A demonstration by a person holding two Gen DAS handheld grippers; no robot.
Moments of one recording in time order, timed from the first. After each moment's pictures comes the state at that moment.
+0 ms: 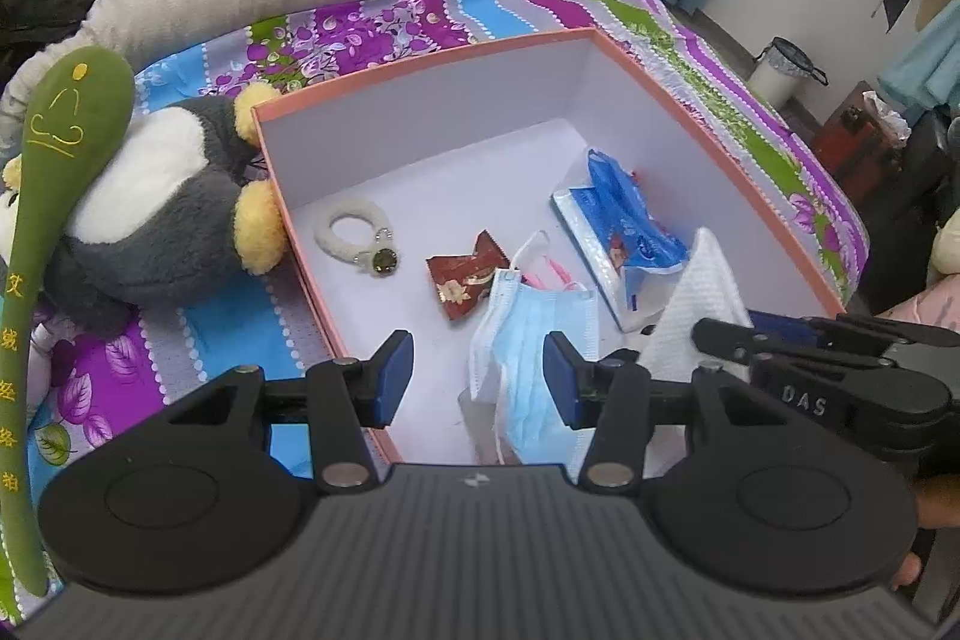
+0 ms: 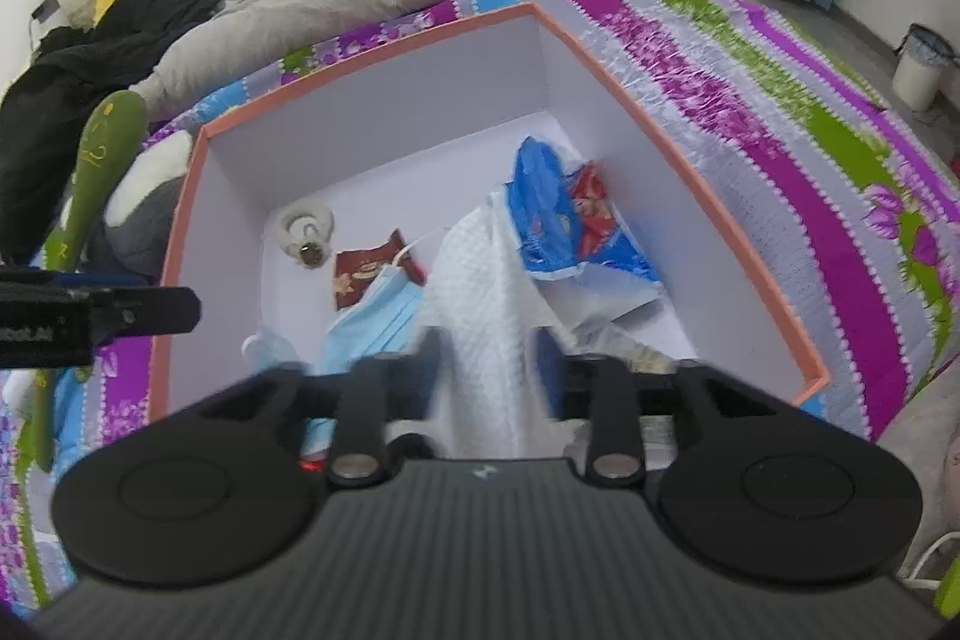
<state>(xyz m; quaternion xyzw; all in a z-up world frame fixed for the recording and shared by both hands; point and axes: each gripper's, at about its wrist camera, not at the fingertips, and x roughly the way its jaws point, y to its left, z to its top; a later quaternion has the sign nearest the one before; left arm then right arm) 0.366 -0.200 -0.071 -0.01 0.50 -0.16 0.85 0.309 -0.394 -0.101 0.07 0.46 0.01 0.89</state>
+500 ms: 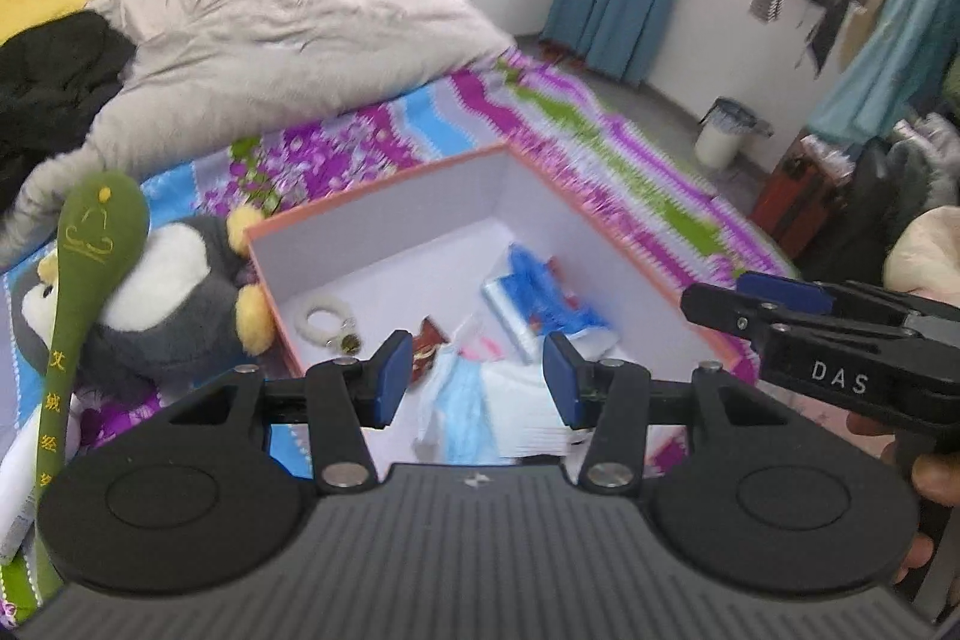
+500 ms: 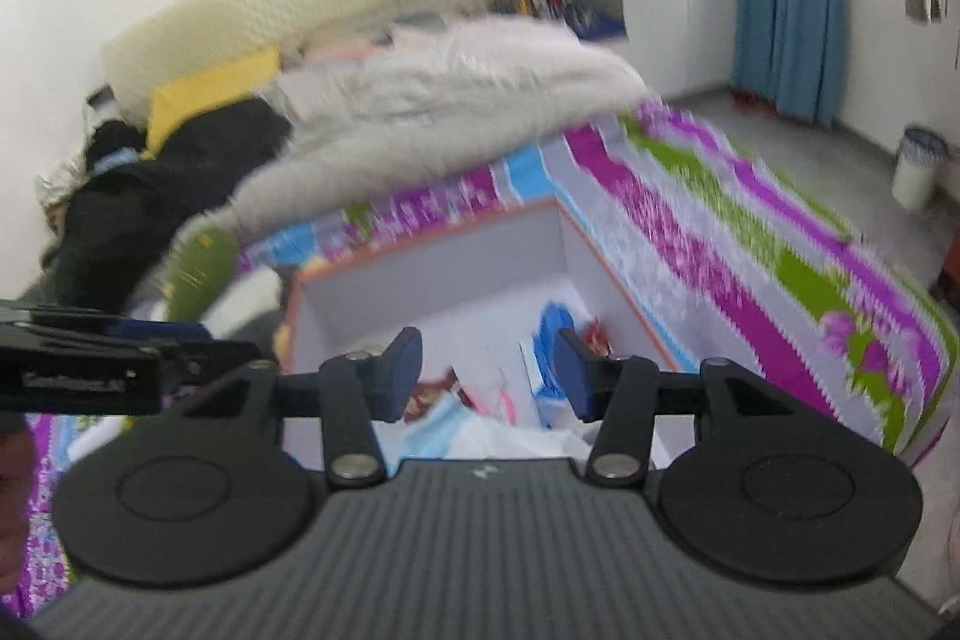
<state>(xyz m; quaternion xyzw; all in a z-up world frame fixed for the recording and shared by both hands) 0.306 -0.201 0.028 -0.01 0.41 -0.21 0.89 0.244 -0.398 0.013 0.08 0.32 0.04 0.94</state>
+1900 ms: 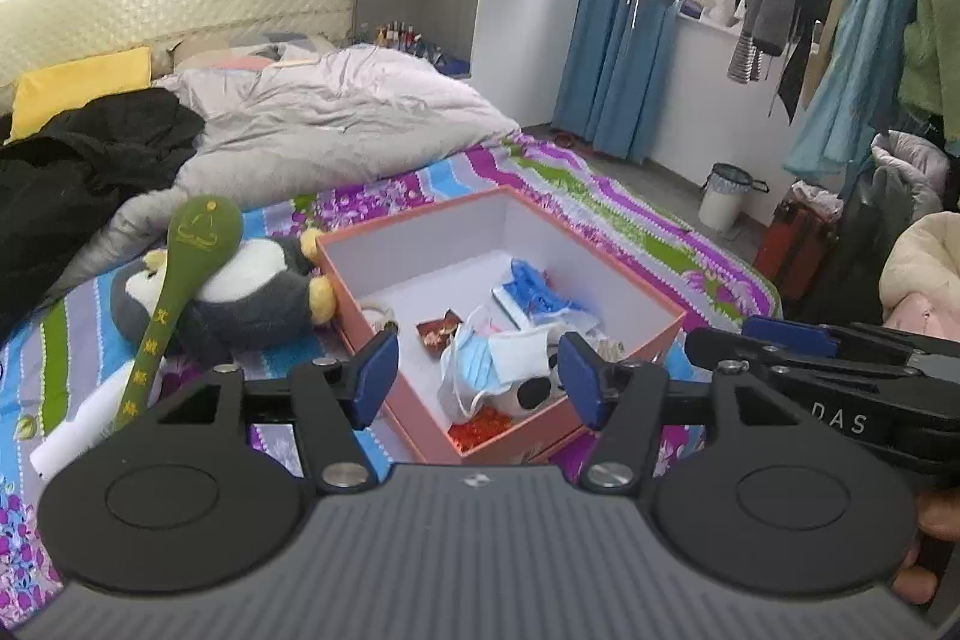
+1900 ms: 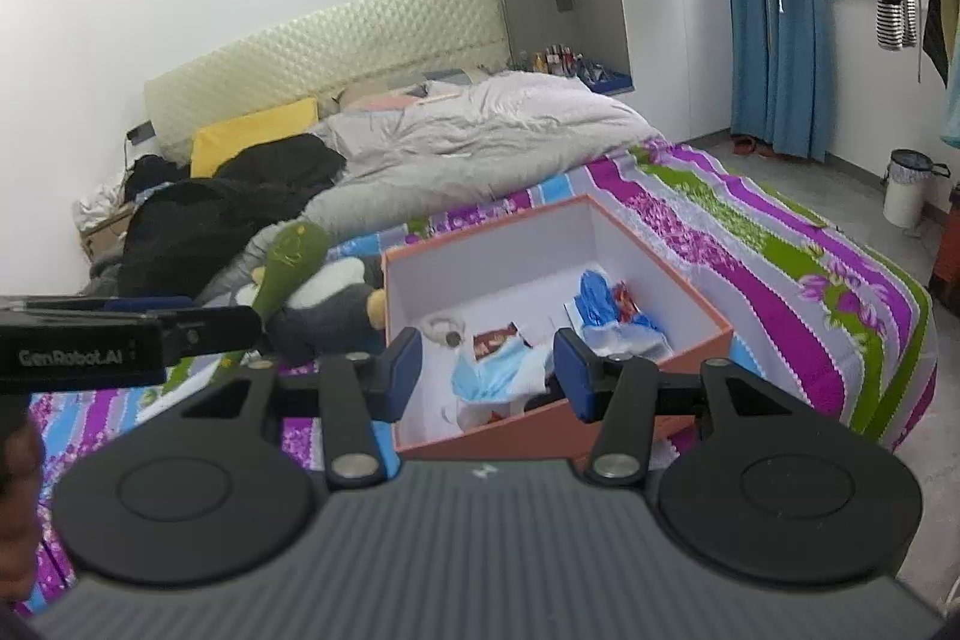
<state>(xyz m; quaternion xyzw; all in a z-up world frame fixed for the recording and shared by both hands) 0.110 -0.142 0.058 0.01 0.31 -0.19 0.93 0.088 -0.350 0.014 0.09 0.26 0.03 0.96</state>
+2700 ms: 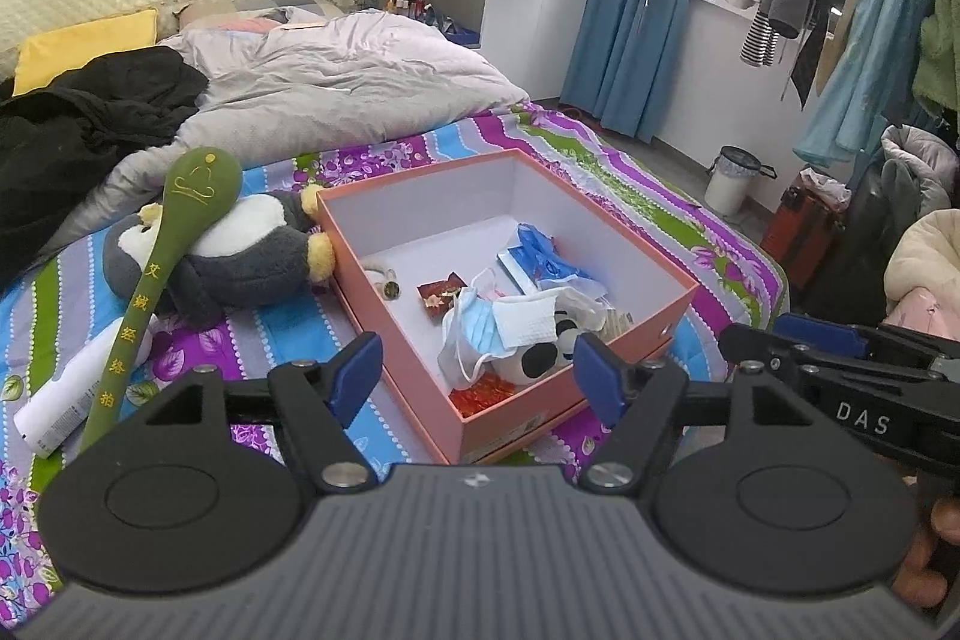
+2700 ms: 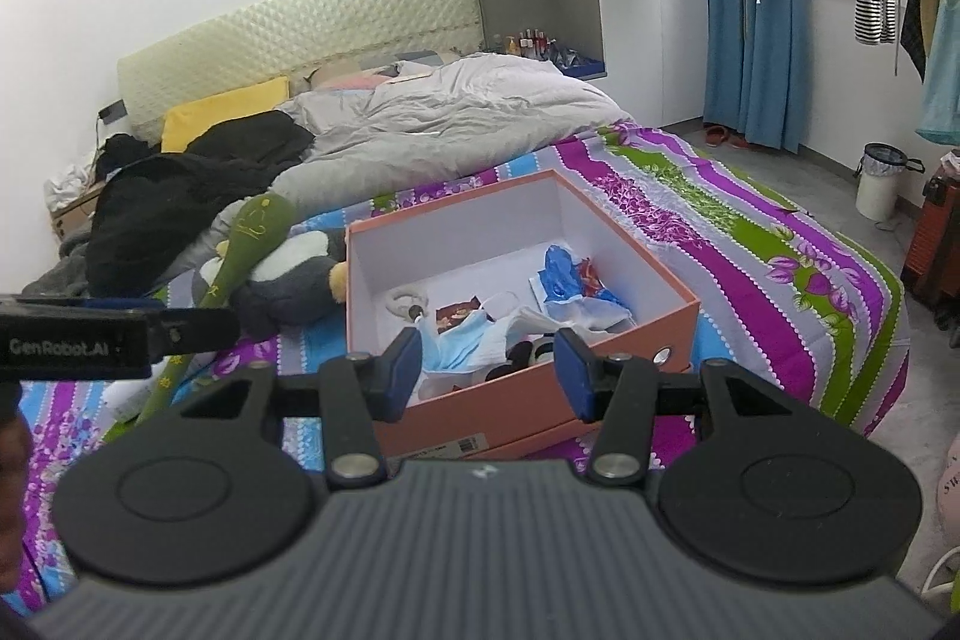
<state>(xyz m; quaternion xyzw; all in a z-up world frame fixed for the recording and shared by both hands) 0.124 -0.144 0.029 0.00 0.34 -0.18 0.92 0.084 -0.356 -0.001 0.07 0.28 0.01 0.96</state>
